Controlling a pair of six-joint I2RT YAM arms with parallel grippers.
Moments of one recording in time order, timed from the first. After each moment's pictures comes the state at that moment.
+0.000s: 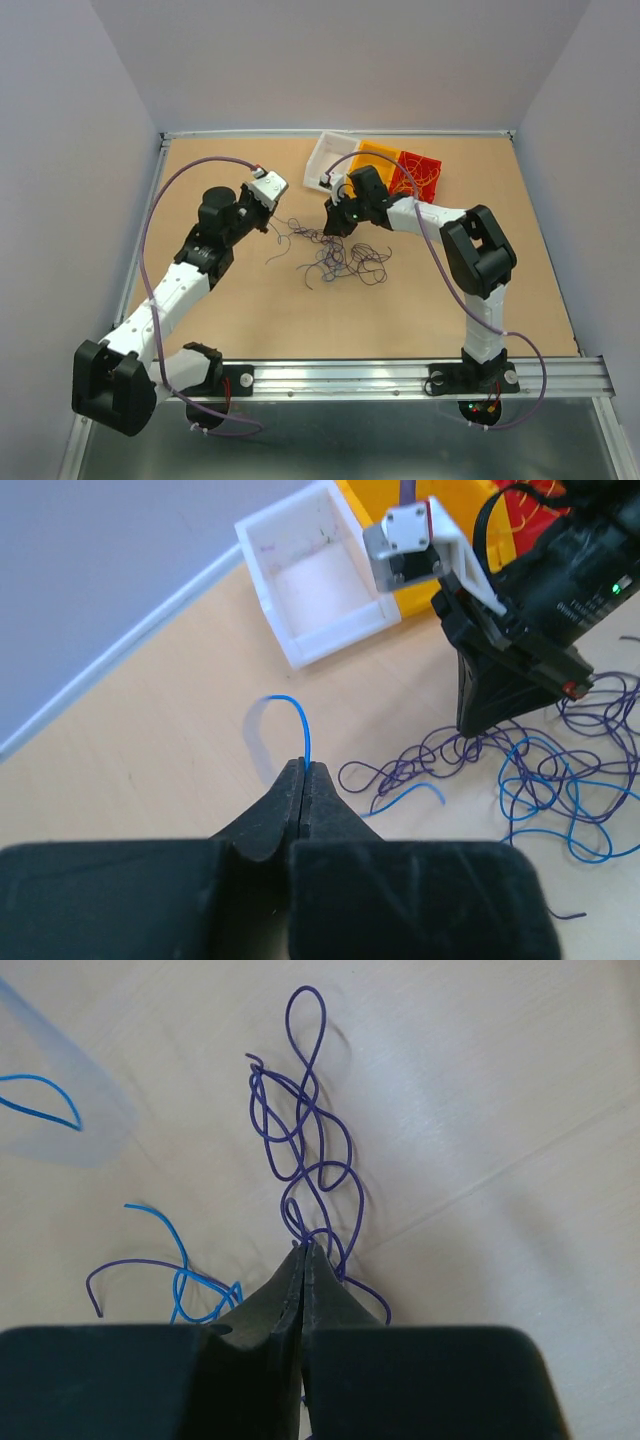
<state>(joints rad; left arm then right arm) -0.38 1.12 0.78 0.09 0.23 0.33 0.56 2.02 1.37 -0.11 -0.56 -0.10</state>
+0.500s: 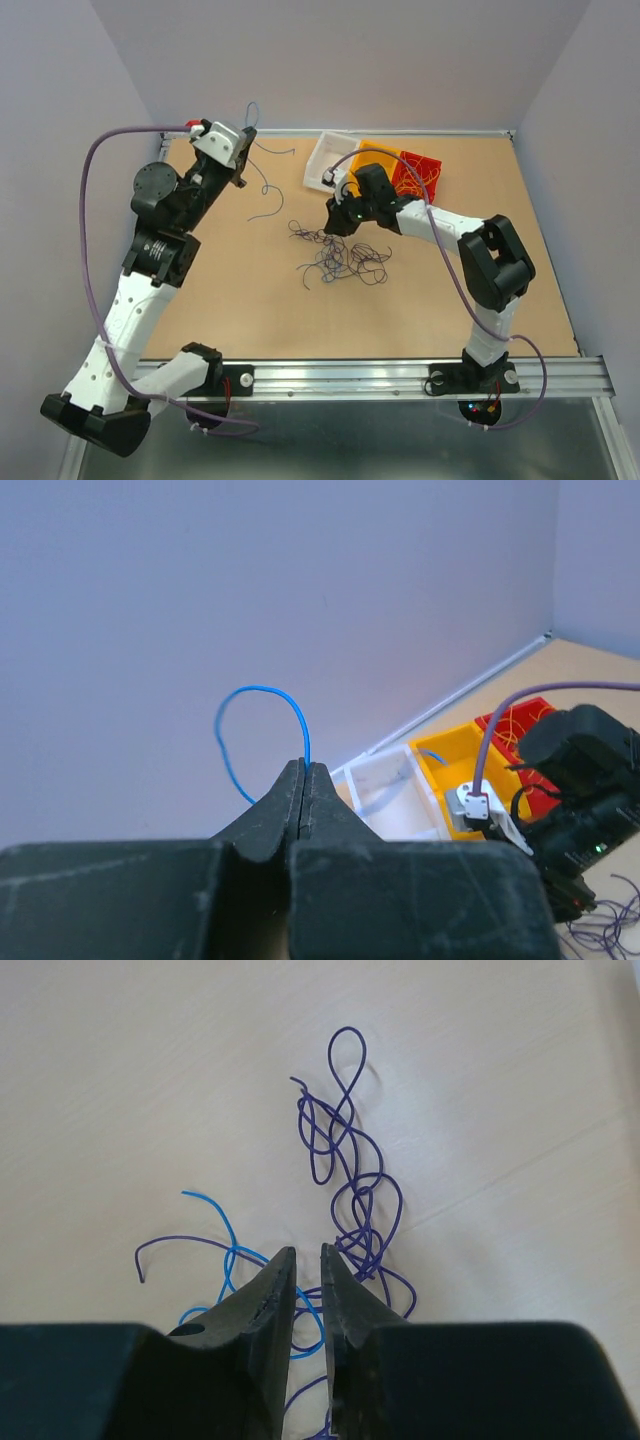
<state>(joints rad) -0.38 0.96 1.18 -0.01 0.21 0.26 0.57 1.89 1.30 -0.11 -0.56 -0.13</state>
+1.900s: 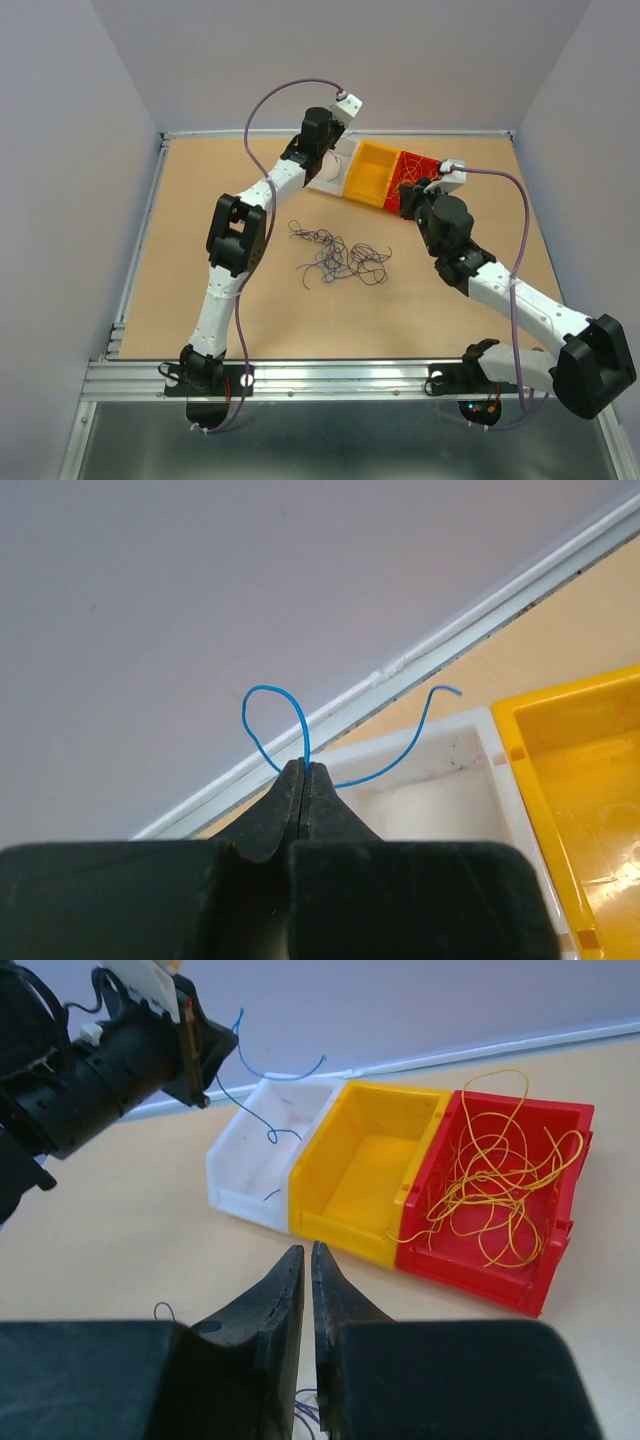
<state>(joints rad) -0.49 2.36 2.07 0.14 -0.10 0.37 0.55 1.15 0.75 0.35 0.40 0.35</state>
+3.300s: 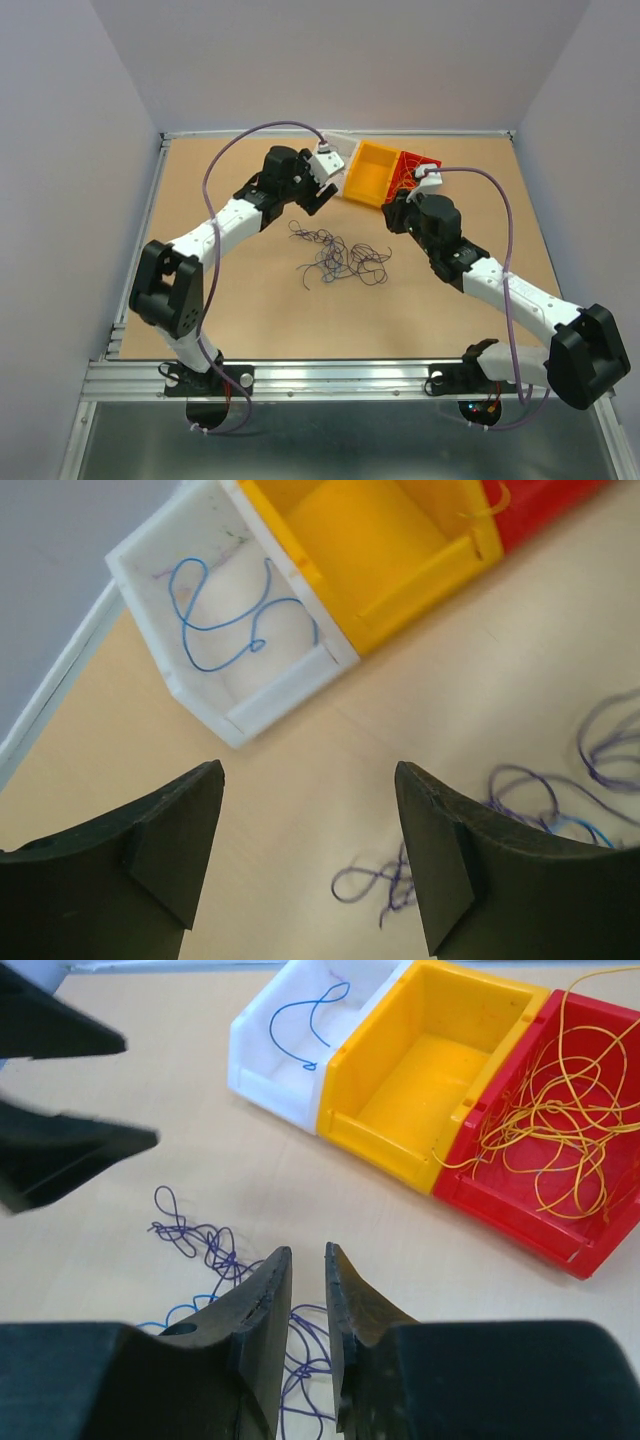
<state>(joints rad) -0.51 1.74 1.33 -0.07 0.19 0.43 0.54 1.20 0.75 0.23 0.20 0.30</state>
